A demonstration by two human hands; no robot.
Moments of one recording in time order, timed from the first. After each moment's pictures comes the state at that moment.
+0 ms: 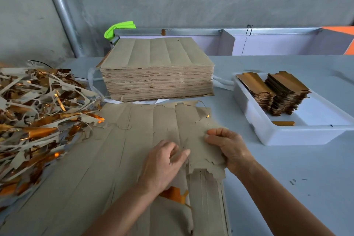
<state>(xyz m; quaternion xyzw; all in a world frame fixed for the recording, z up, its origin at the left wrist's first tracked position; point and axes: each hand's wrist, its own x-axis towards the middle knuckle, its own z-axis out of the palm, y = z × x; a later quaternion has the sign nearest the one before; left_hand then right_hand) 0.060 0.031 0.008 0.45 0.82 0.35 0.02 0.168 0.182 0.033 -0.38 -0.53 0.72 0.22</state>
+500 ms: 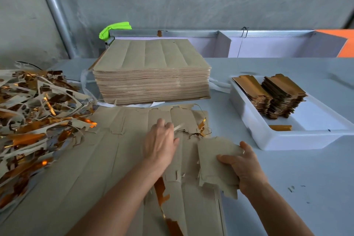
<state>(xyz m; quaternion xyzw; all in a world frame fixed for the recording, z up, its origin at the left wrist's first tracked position) 0.028 0.088 0.020 0.42 0.89 0.12 -0.14 0.201 0.189 0.015 -0.48 -0.49 0.69 0.25</state>
